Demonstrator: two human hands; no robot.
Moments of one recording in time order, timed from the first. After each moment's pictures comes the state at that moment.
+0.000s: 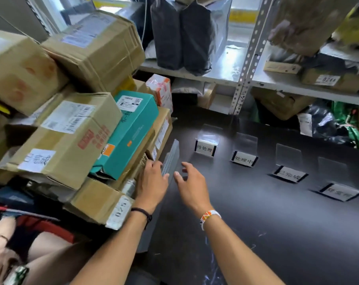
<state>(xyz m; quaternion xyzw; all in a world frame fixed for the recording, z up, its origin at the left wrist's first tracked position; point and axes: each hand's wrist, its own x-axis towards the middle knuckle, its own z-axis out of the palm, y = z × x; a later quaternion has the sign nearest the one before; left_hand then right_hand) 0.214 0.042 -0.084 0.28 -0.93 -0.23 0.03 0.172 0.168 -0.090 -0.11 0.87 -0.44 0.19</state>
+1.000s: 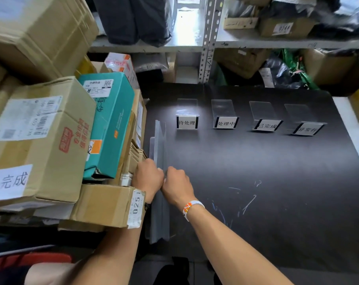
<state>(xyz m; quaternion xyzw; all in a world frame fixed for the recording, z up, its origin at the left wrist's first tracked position) 0.222 0.022 -0.090 0.24 -0.93 -0.25 -0.12 0.230 0.118 -0.093 0.00 0.90 -0.32 0.28</state>
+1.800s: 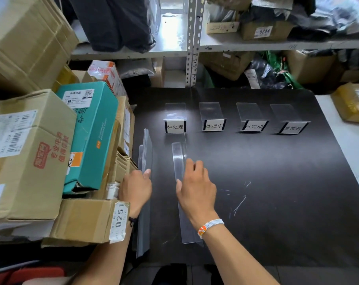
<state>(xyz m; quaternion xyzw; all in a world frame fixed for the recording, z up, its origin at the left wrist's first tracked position) 0.230 0.019 -0.105 0.23 -0.94 -0.24 -0.09 0.246 0.177 -0.079 0.01 0.99 -0.16 0.03</state>
